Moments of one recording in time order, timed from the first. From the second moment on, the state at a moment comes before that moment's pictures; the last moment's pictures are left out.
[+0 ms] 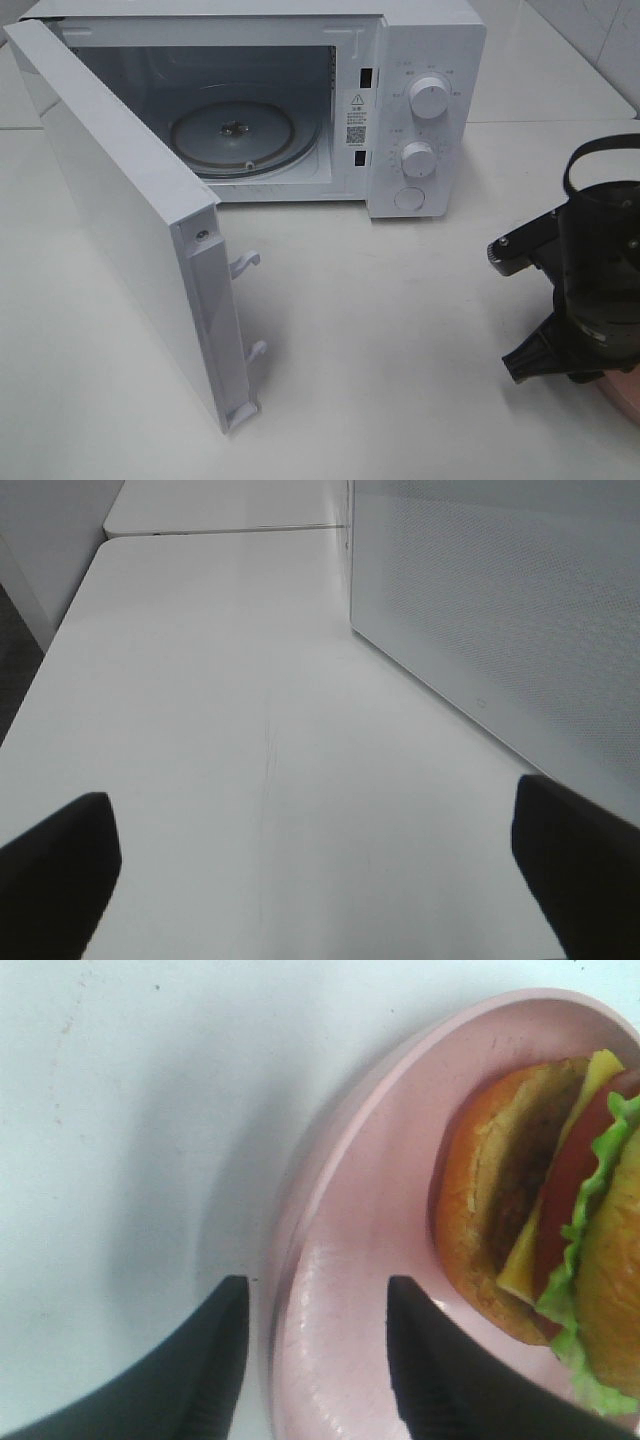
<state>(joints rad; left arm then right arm) 0.07 0.00 -0.52 -0.09 1.07 0.09 0.62 1.64 -0.58 -0.87 0.72 1.08</state>
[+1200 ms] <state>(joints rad) 0.07 0.00 -0.52 -0.09 1.07 0.09 0.62 0.89 -0.58 -0.12 0.85 0.23</state>
